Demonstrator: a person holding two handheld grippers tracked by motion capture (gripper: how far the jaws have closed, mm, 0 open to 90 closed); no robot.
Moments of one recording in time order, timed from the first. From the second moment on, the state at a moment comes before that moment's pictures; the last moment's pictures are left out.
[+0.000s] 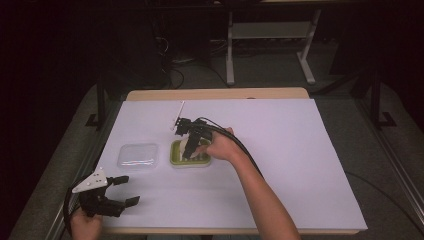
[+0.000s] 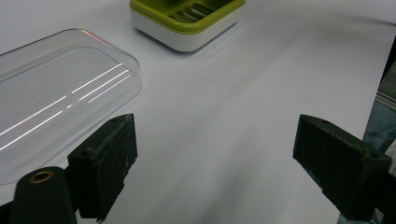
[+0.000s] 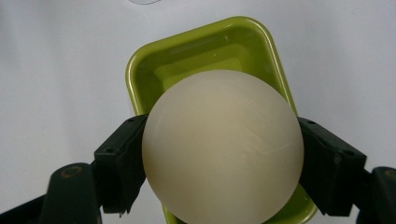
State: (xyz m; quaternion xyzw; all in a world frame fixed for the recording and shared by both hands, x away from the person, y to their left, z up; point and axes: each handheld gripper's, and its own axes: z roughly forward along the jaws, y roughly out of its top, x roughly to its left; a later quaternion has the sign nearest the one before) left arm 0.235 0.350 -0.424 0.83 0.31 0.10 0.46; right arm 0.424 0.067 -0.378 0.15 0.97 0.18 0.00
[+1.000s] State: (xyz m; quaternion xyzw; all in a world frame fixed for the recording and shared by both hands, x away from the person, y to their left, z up) left arm 0.235 0.350 -0.423 0.83 0.31 0.10 0.46; right arm 0.422 0.072 -0.385 0.14 0.98 0.17 0.00
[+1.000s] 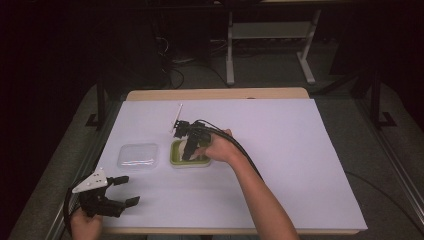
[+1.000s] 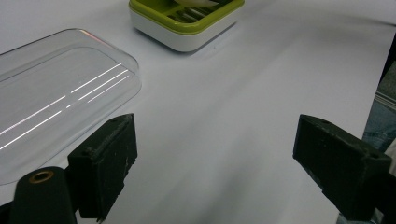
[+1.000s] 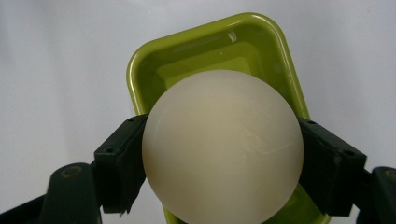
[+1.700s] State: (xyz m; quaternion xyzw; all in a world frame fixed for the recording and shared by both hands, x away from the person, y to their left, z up) left arm 0.234 0.351 -0.423 0.83 0.31 0.10 0.46; right arm 0.422 0.073 -0.389 0.14 0.98 0.16 0.00
